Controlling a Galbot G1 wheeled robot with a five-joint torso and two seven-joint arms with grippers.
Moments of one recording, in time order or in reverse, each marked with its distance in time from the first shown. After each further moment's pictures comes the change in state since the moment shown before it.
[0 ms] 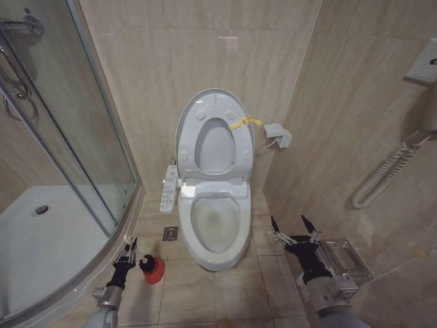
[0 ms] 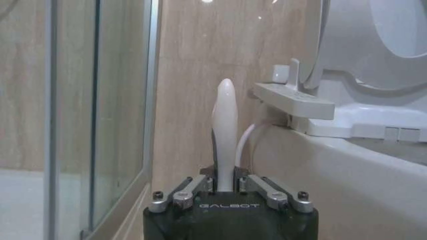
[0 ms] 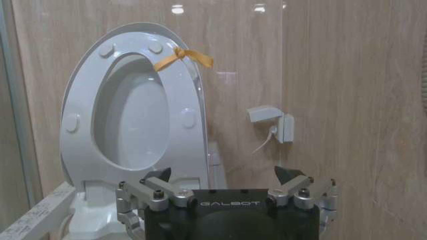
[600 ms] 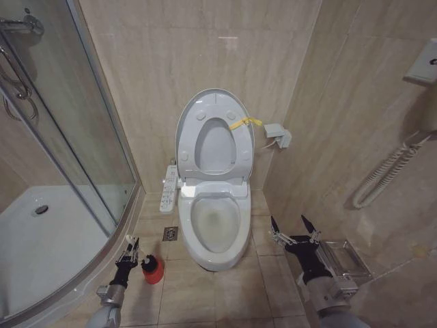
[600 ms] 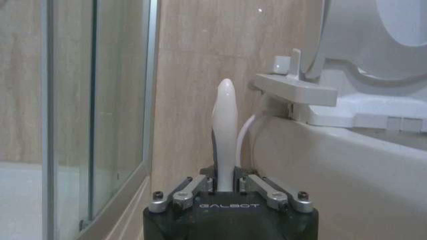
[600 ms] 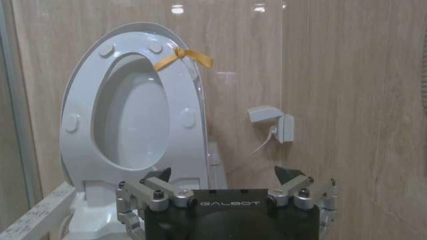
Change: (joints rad) left arm -0.044 -0.013 0.013 0.094 -0.003 -0.032 0.025; right arm 0.000 0.000 0.000 0.000 0.000 0.000 0.000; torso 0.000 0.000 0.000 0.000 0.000
